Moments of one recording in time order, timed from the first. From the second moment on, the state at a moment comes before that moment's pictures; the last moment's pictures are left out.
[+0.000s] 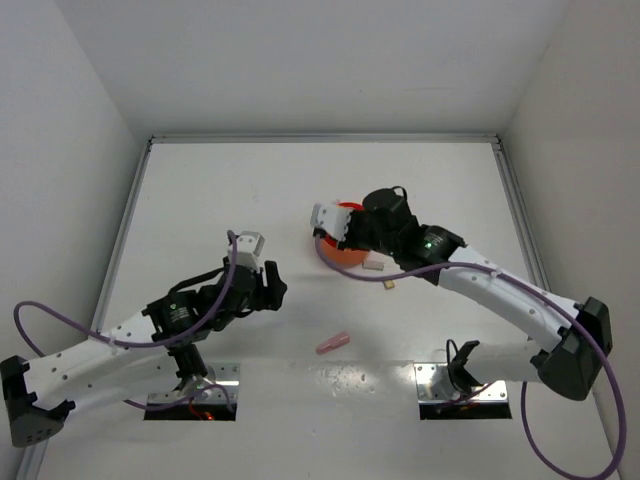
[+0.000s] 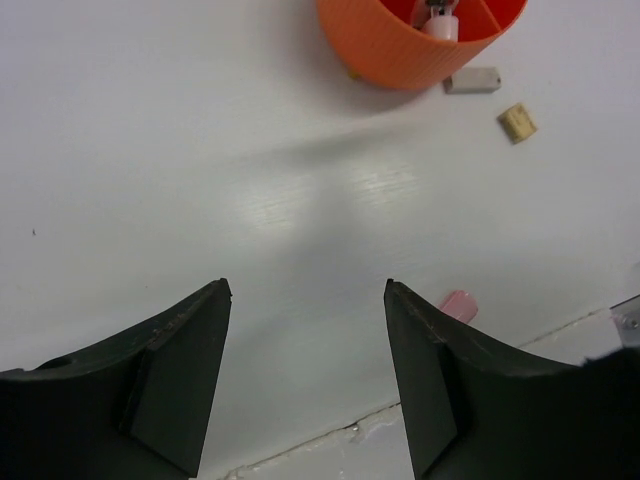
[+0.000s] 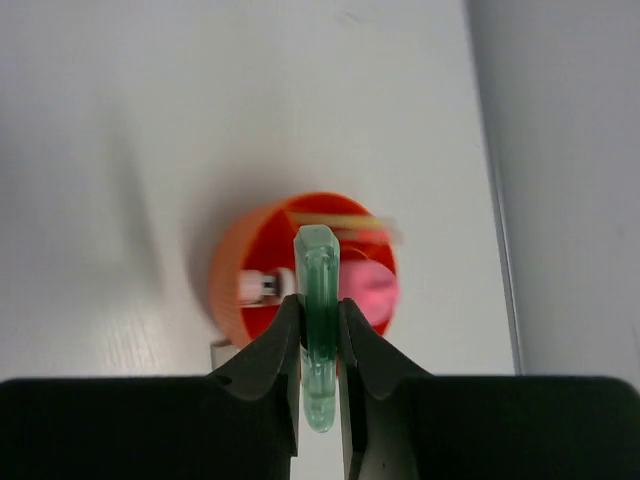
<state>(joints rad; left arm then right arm) -1.00 0.68 0.65 -0.54 -0.48 -0.66 0.81 1.28 1.03 -0.35 -0.09 -0.83</state>
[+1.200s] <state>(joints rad) -1.00 0.67 0.65 -0.53 -0.46 -0.64 0.41 1.61 1.08 0.00 -0.20 -0.30</state>
